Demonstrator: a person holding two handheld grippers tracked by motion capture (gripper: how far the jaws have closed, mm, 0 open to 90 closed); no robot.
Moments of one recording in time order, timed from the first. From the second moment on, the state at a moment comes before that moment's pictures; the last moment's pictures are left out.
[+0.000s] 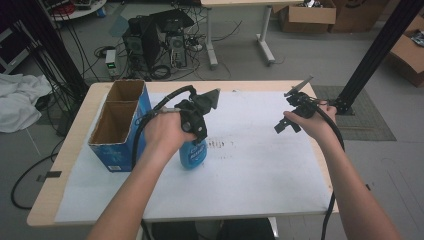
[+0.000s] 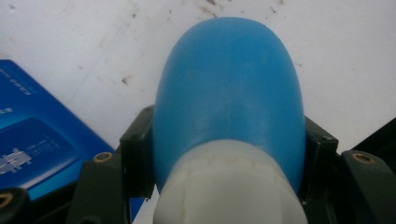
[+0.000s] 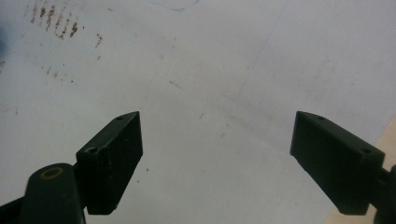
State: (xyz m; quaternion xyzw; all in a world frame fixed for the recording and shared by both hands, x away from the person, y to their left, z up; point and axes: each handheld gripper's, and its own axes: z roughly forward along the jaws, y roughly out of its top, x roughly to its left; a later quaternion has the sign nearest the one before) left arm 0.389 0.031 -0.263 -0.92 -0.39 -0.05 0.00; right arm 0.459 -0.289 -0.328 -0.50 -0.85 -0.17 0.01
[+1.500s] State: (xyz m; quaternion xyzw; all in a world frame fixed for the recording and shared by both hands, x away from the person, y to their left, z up) left arm 0.398 0.217 -0.094 -0.72 -0.69 -0.10 -0.01; right arm 0.463 -0.291 -0.316 -0.50 -0.85 -0.17 0.01
